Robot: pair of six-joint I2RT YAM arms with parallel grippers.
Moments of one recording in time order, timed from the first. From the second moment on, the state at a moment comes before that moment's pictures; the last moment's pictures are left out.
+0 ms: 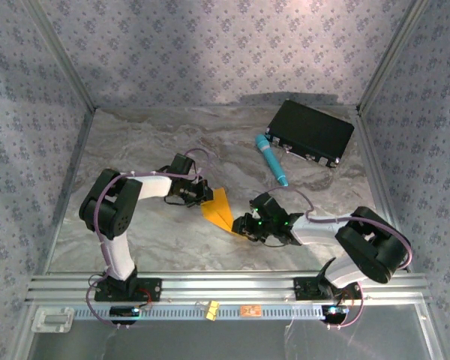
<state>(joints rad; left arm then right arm) -0.47 1.85 0.94 -0.17 0.59 -0.68 0.80 1.45 0.45 0.19 -0.36 1.11</state>
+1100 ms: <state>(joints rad) -0.46 1.85 0.93 -0.16 0.61 -0.71 0.77 1.50 0.45 0.31 -0.41 1.06</state>
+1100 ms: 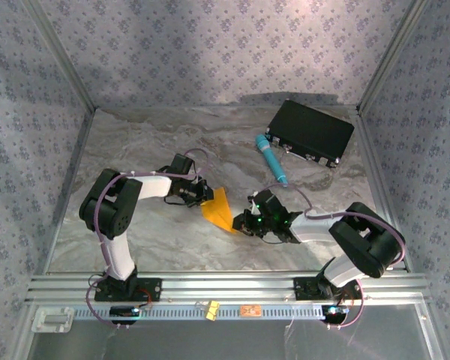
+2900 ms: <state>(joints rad) -0.45 1.31 0.87 -0.33 0.35 -0.69 1.10 1.24 0.84 -0.78 0.65 0.68</state>
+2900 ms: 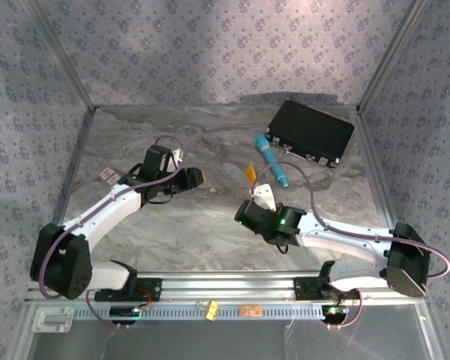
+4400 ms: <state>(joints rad) -0.41 1.02 0.77 -0.40 0.09 -0.64 1.20 1.72 1.04 -0.93 0.67 0.79</state>
